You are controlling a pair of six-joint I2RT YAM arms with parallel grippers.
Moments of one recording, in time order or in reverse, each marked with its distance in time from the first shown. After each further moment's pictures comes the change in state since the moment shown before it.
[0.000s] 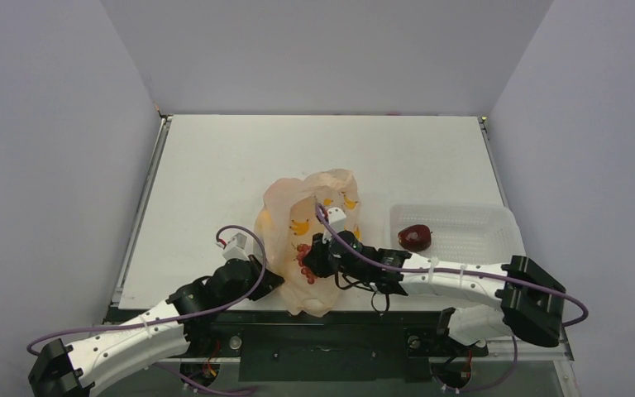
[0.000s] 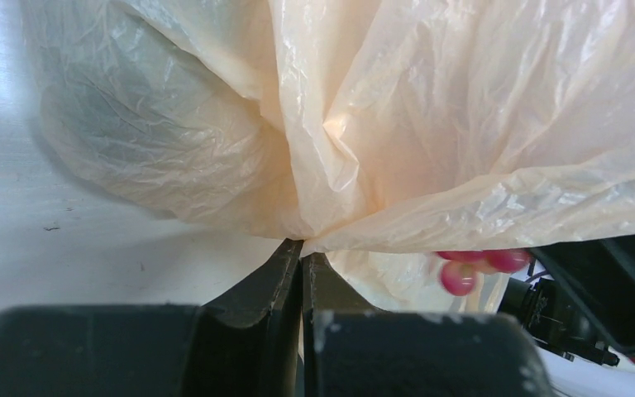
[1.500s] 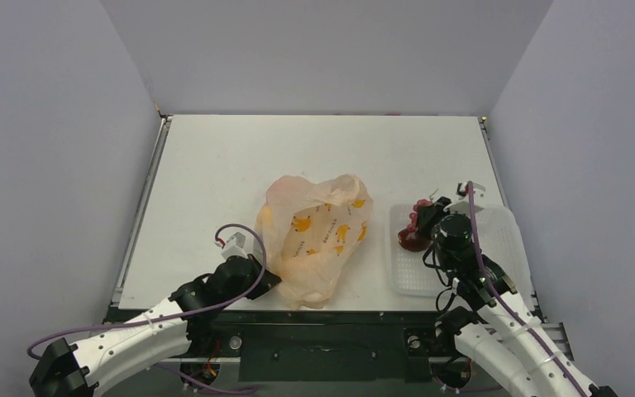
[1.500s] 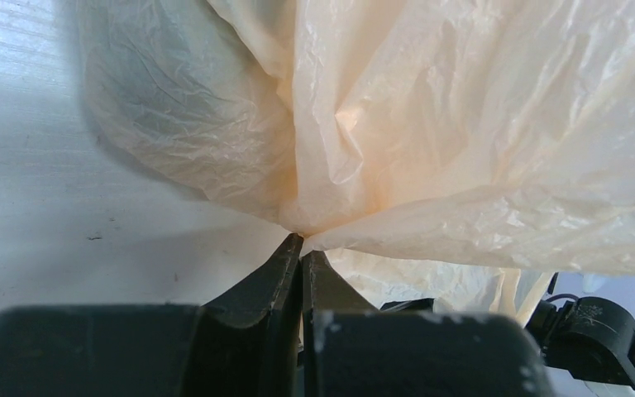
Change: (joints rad) left arm 0.051 0.039 -0.005 0.000 0.013 0.019; right arm -0.599 -0.735 -0.107 -0.377 0.270 -0.091
